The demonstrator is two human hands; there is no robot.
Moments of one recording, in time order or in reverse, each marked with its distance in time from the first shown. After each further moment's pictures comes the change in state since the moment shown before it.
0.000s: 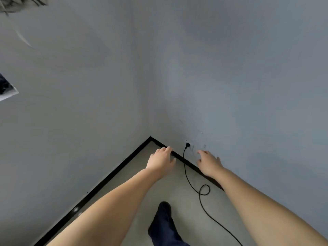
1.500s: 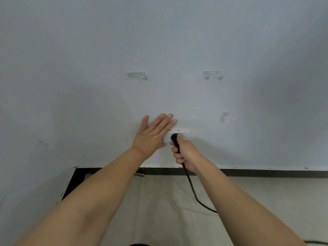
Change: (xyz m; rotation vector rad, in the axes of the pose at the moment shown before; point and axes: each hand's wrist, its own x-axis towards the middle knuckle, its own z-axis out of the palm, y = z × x) left_hand 0.581 -0.190 0.394 0.671 0.645 1.136; right_hand 0.506 0.121 0.302 1.615 0.354 0.499
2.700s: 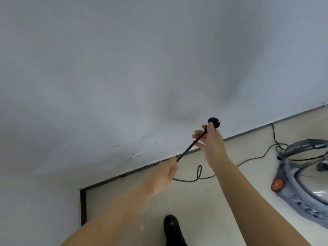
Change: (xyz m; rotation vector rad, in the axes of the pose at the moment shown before) left_hand 0.117 -0.019 -0.488 -1.472 -0.705 -0.024; right_hand -0.449 -0.301 -0.063 0.449 0.664 -0.301
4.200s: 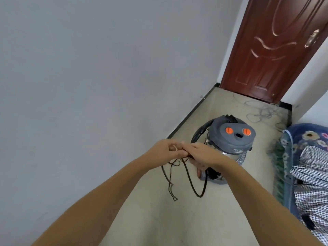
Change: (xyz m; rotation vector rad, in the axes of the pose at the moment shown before) left_hand 0.129 0.392 0.167 -0.060 -0.526 0.477; right_hand -0.106 -0.210 -0.368 -0.669 -0.136 -0.063
